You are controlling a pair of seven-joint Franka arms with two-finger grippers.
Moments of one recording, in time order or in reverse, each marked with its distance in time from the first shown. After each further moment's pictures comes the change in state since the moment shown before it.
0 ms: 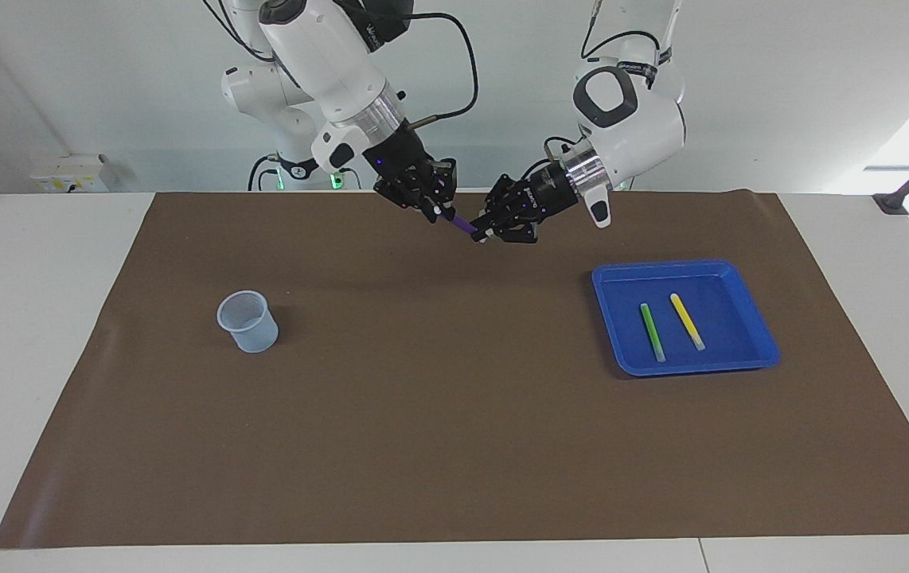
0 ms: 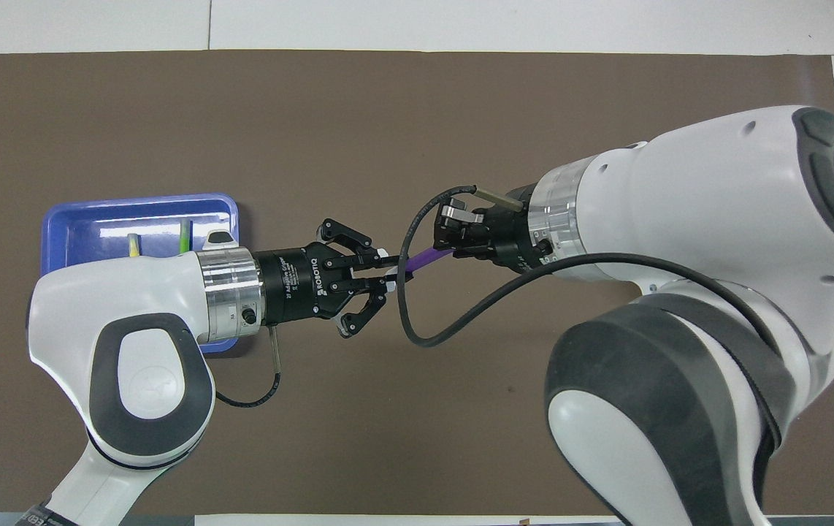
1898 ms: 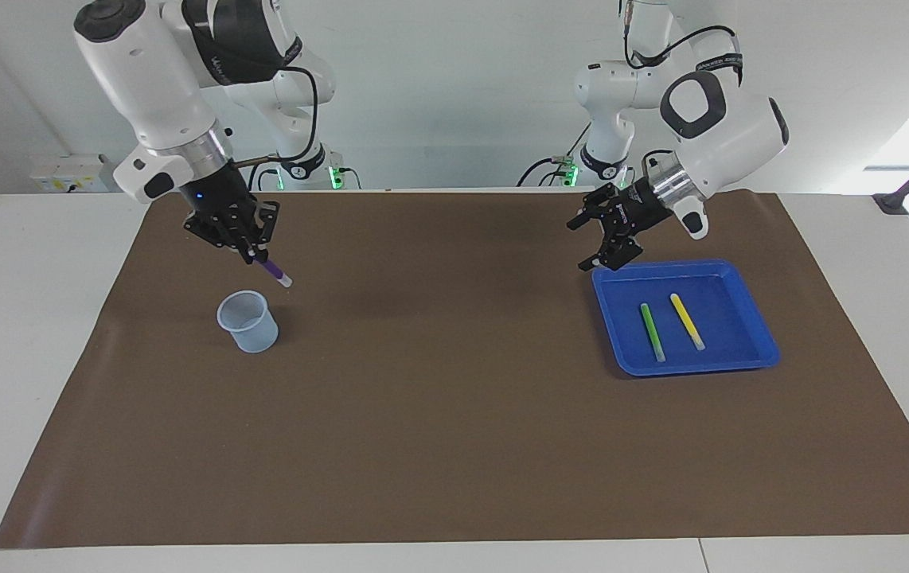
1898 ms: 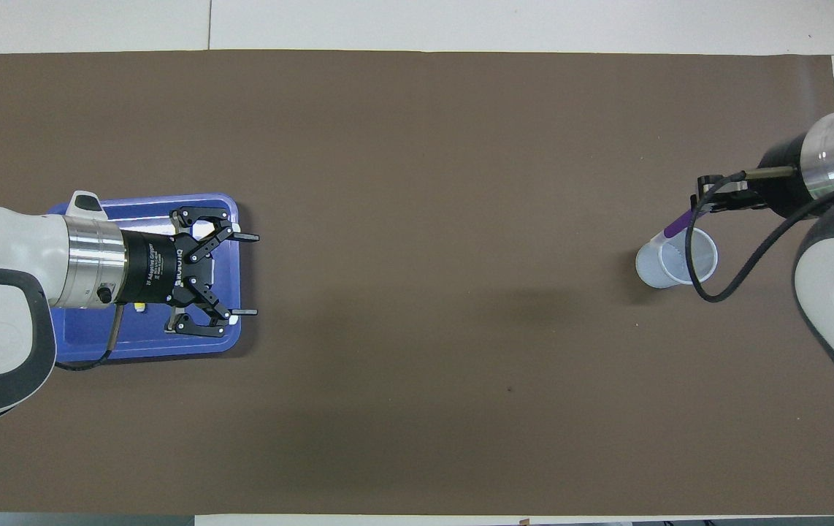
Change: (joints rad) left arm 0.315 -0.026 0.024 0.031 0.629 -0.358 0.115; right arm -0.375 -0.032 -0.036 -0.046 -0.351 -0.187 -0.646
